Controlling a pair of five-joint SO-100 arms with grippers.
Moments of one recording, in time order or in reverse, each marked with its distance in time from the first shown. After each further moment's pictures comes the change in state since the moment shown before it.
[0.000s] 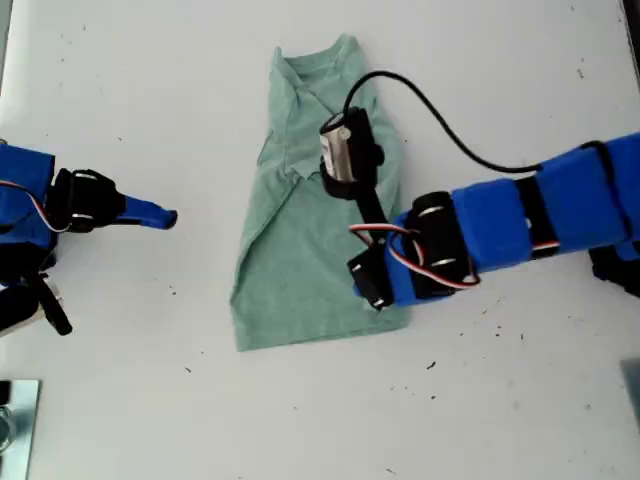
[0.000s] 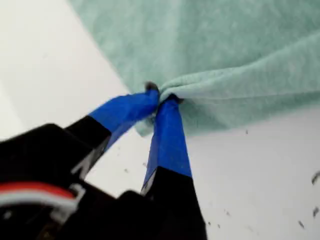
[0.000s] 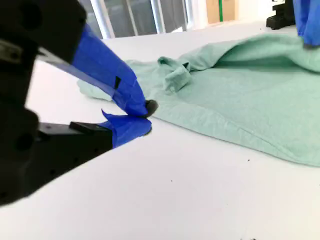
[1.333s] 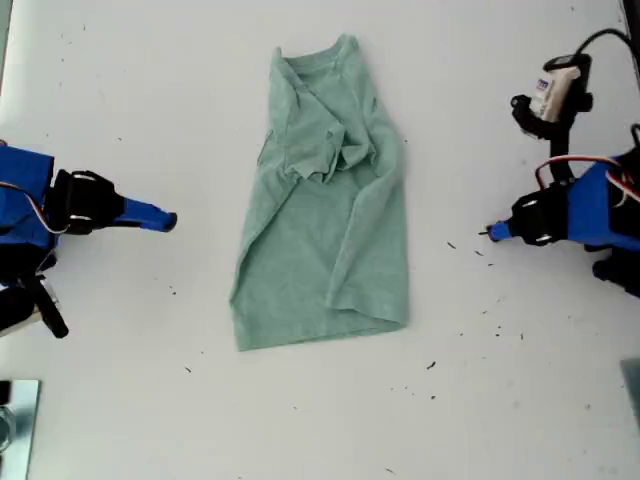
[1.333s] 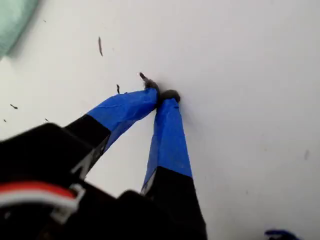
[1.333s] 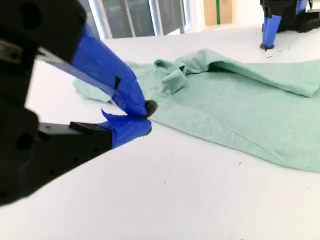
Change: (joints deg) arm 0 1.8 2.1 -0.1 0.2 -2.0; arm 1 17.8 94.7 96.2 -5.0 -6.9
